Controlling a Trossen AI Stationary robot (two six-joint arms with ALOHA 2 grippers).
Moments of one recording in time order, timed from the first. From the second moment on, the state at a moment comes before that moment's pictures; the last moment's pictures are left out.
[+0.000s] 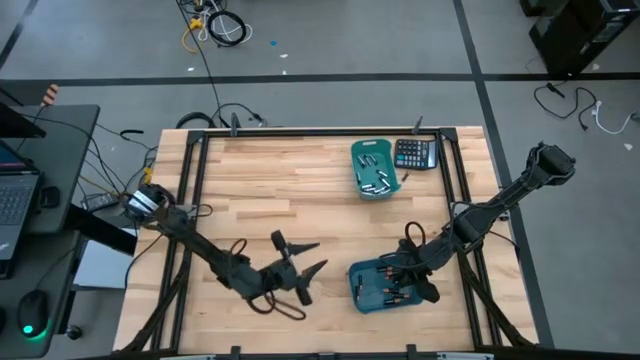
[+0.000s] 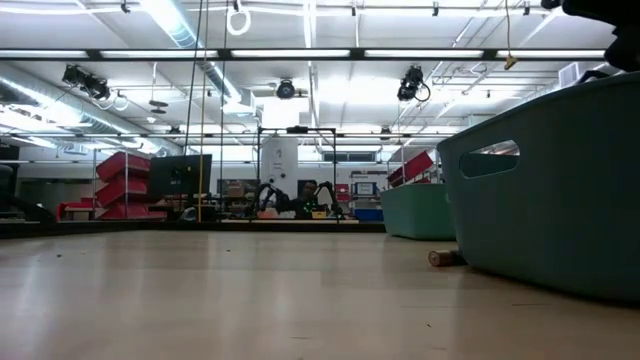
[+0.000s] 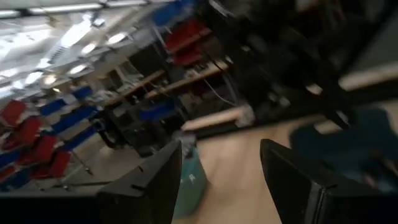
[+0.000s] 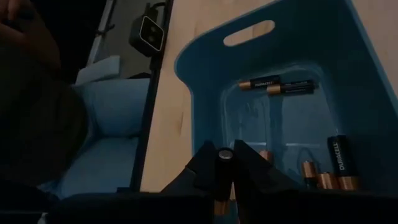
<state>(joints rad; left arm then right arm) -0.60 1.76 0.93 0.95 -1.07 0.50 0.59 1.11 0.56 -0.15 -0.05 0.72</state>
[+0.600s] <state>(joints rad) -0.56 1.66 0.93 0.13 -0.45 -0.32 0.59 1.11 0.56 -0.16 -0.03 0.69</state>
